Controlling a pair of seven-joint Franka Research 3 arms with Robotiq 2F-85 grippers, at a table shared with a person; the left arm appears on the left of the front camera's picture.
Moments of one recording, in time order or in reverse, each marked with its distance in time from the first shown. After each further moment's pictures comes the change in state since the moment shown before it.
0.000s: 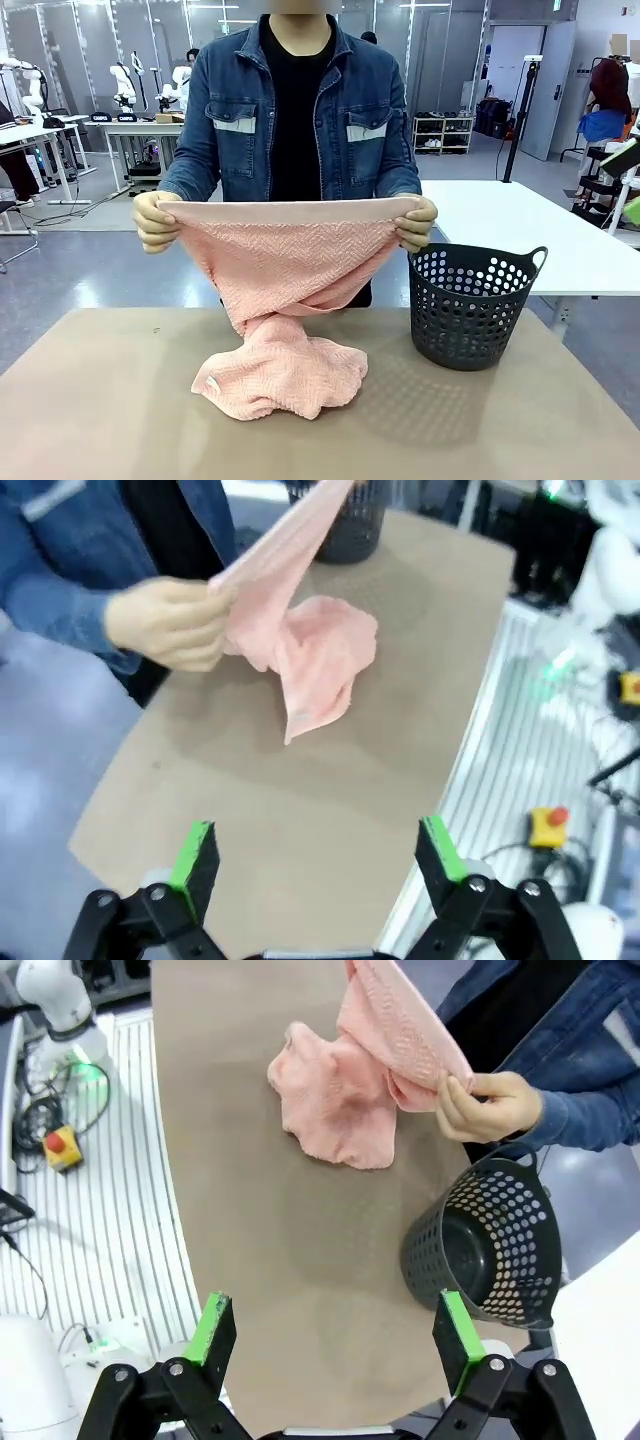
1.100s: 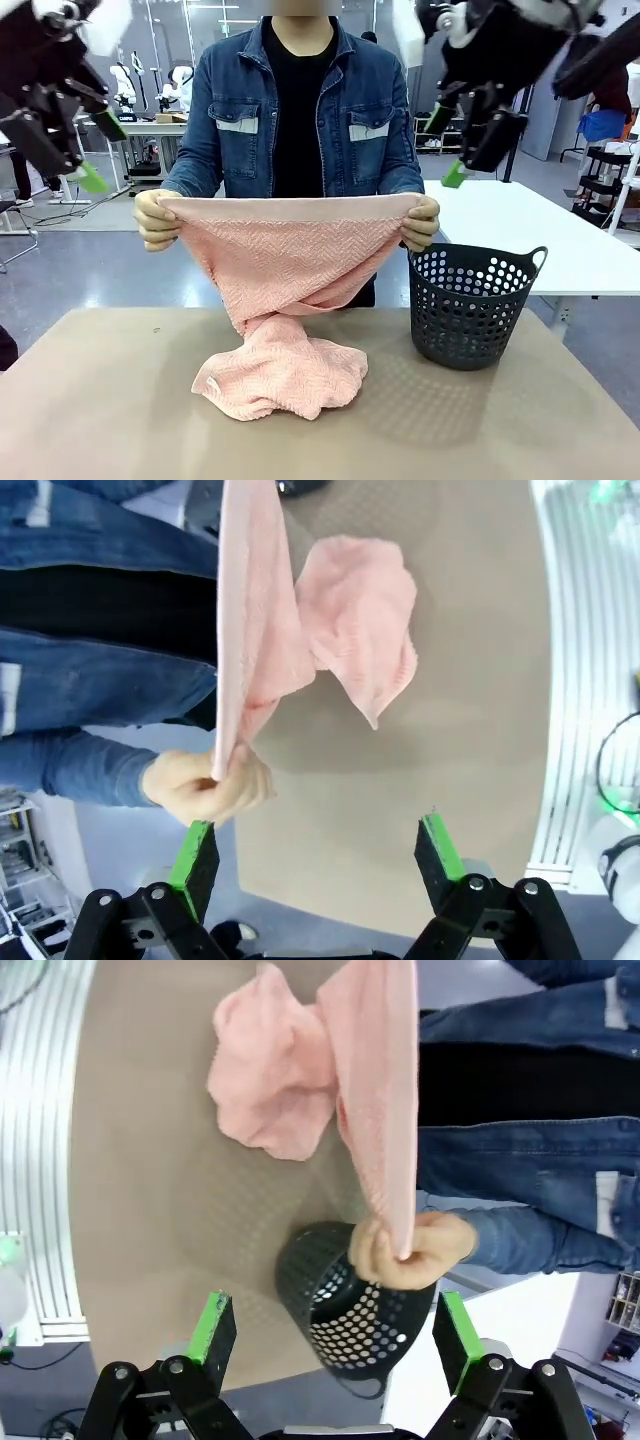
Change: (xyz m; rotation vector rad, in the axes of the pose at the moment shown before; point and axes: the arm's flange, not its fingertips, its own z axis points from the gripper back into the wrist) left arm 0.182 -0.034 -0.125 0.071 0.372 -0.562; right arm 0.185 -0.019 -0.118 -0.113 0.339 0.420
